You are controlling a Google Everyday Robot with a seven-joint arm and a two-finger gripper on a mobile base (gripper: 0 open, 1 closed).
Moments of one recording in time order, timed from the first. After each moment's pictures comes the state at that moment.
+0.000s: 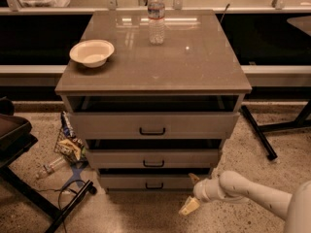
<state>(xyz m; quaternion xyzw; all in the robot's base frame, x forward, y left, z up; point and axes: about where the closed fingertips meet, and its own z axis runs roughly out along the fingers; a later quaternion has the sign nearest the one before) 0.518 -0.140 0.274 -0.52 0.77 0.23 0.30</state>
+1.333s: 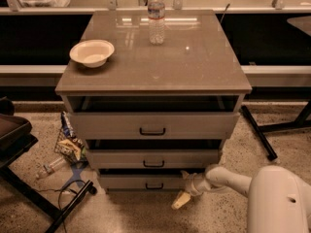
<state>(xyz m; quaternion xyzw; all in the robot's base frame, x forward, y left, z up) 0.565 -0.114 0.212 -0.54 0.77 0.23 0.27</state>
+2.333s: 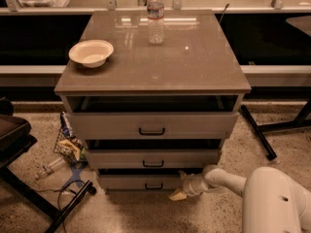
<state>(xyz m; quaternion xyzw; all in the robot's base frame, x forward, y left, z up) 0.561 -0.099 0.193 -0.54 0.76 0.24 0.27</state>
